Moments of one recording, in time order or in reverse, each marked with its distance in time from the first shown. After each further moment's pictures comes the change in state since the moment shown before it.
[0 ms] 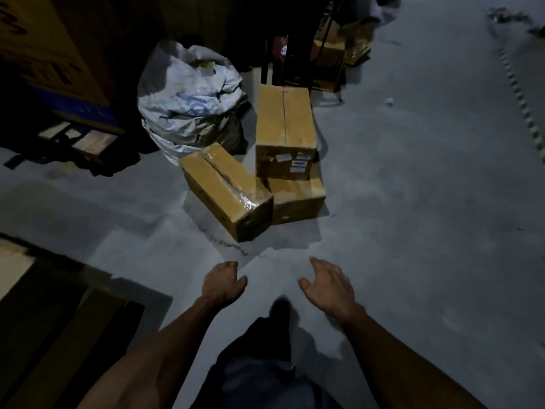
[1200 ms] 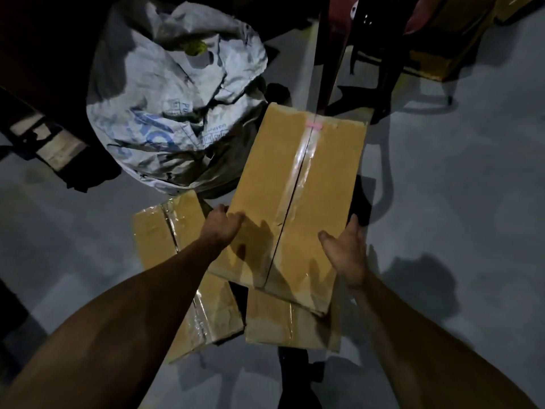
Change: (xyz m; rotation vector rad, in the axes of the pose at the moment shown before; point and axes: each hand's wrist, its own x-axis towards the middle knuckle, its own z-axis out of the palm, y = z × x) left_hand 0.750 0.148 -0.266 -0.679 0.273 -0.503; right_hand 0.829 -0.013 -0.265 0.448 0.027 0.170
